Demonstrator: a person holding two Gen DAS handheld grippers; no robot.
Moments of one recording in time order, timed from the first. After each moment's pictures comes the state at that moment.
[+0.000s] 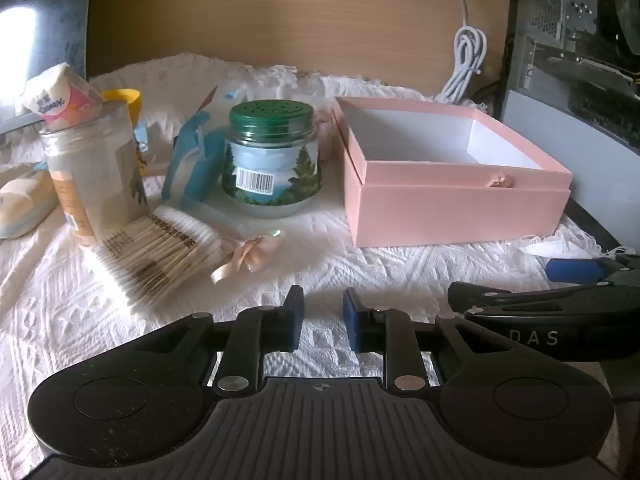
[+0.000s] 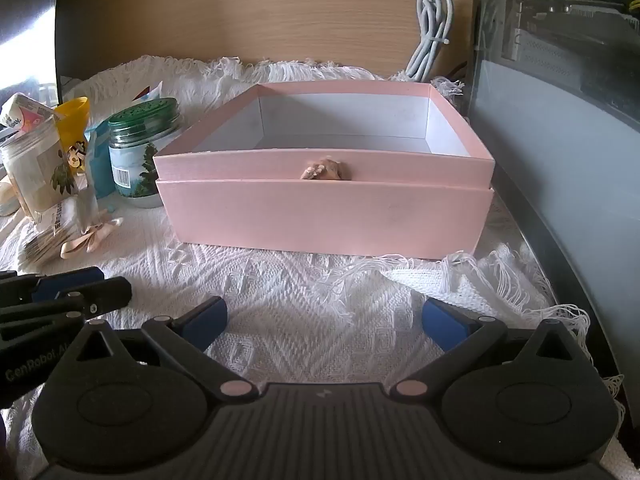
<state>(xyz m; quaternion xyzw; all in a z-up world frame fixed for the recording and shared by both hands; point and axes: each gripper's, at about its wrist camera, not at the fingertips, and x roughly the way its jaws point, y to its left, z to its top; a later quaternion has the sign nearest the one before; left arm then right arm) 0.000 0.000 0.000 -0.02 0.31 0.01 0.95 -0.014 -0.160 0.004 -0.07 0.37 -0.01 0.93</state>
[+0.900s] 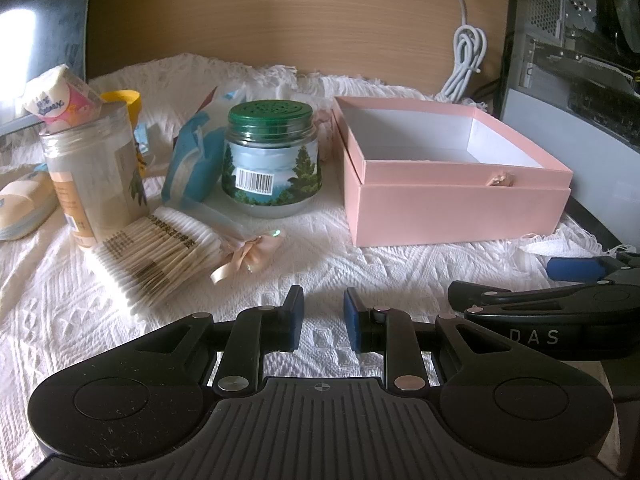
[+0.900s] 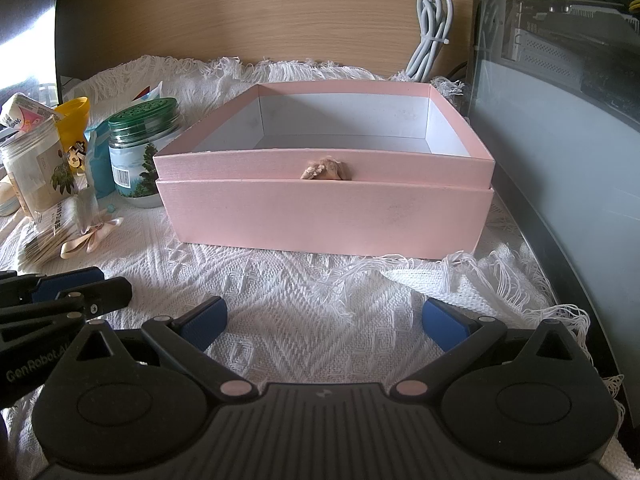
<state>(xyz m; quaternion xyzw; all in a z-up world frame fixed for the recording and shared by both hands) 0.001 -0.002 0.000 -0.02 0.31 0.01 0.95 -0.015 -0.160 0.004 -0.07 0.37 -0.01 0.93</state>
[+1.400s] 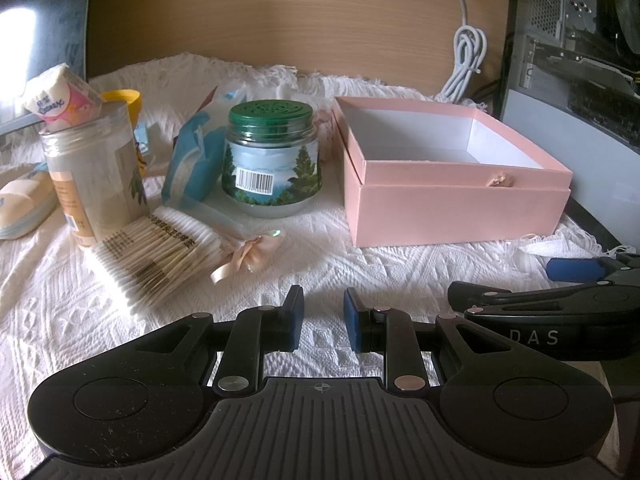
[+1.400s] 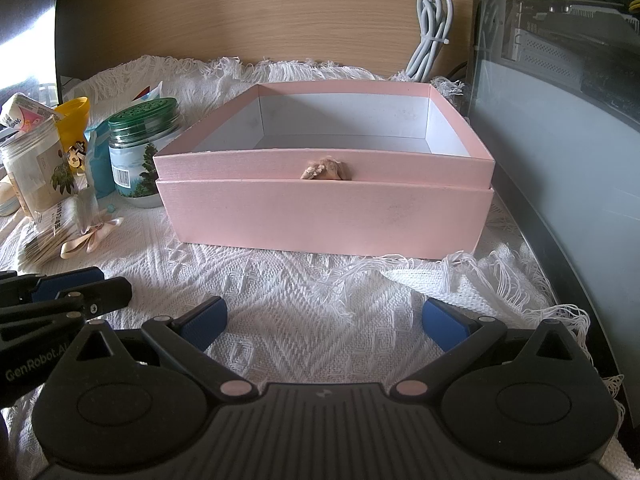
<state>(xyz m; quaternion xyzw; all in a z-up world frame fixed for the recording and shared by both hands) 0.000 0.000 0.000 -0.02 0.31 0.00 0.95 -0.015 -0.160 0.004 -0.07 0.37 -0.01 0.93</state>
